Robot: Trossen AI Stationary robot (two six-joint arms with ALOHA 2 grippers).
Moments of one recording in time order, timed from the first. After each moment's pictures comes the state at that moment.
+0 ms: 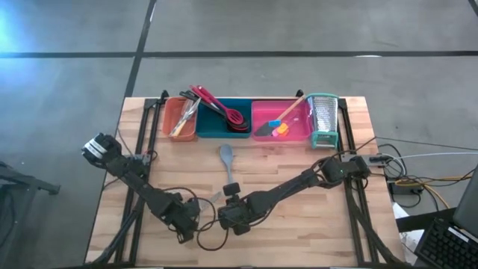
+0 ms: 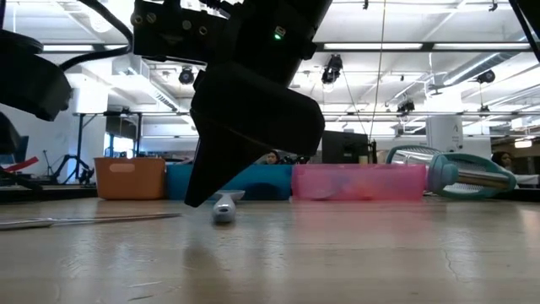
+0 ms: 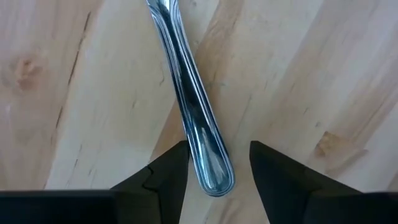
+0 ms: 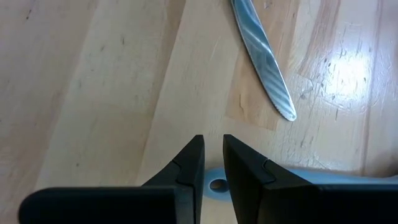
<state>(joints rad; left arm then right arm) -0.71 1.77 0.86 -0.57 0.07 -1.16 0.38 2.36 1.89 -0.68 0.34 0.01</state>
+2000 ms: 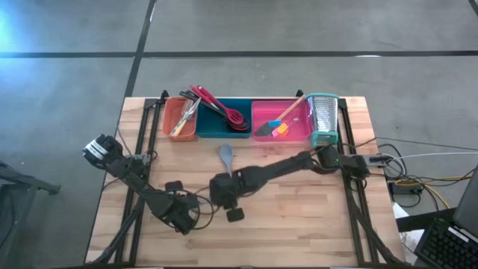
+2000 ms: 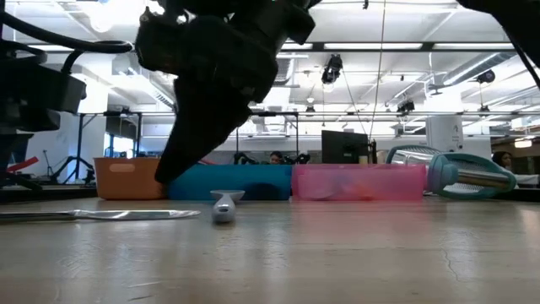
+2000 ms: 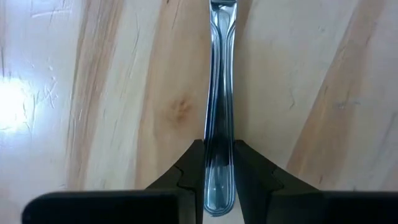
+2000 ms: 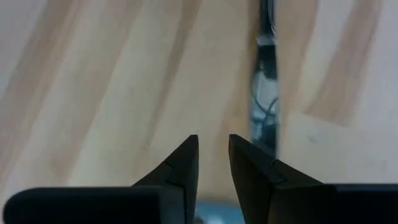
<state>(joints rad) -0.70 1.77 0.88 -0.82 -0.17 -0.98 0.20 2.34 1.90 -0.58 -0.13 -0.05</state>
